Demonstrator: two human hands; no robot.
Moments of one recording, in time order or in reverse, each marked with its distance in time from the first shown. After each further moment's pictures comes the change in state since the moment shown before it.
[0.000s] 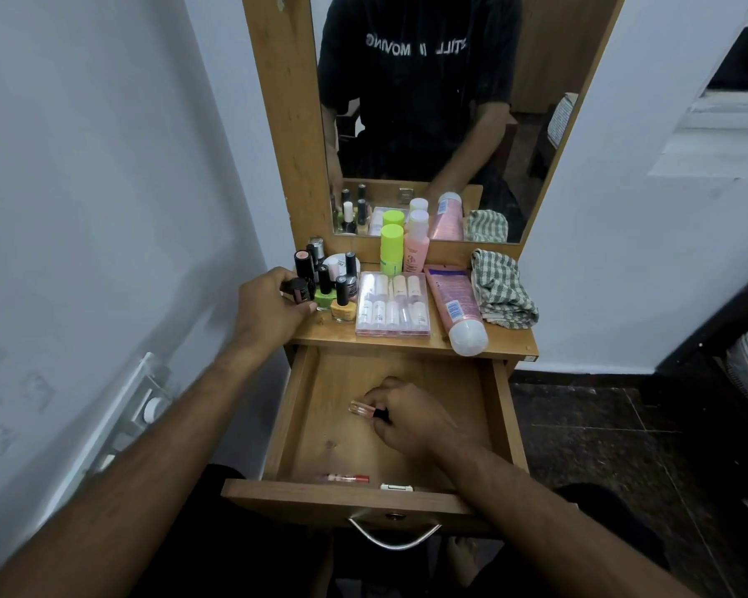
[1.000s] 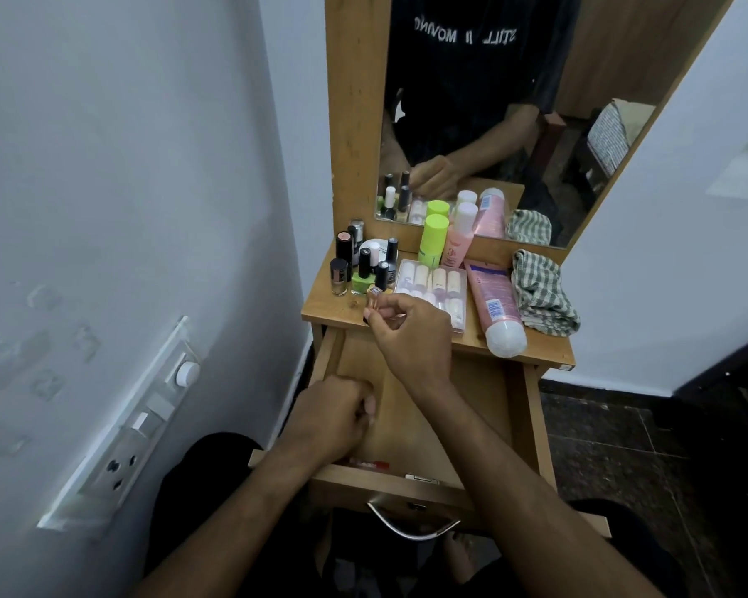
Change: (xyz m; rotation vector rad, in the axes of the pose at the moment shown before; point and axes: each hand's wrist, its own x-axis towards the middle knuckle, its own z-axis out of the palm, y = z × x) left_hand -0.128 -0.025 0.032 0.215 -0.406 0.217; right_hand 0.058 -0.067 -0.037 0.319 0.759 0.149
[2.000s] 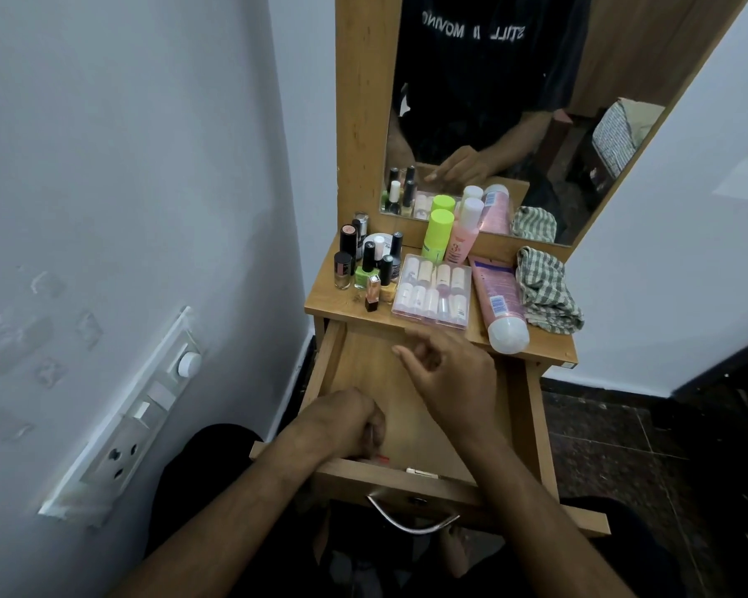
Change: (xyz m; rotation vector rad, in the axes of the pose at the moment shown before) left_hand 0.012 -0.009 0.013 0.000 -0.478 0.013; right_hand -0.043 0.030 -0.044 -0.212 -0.027 -0.248
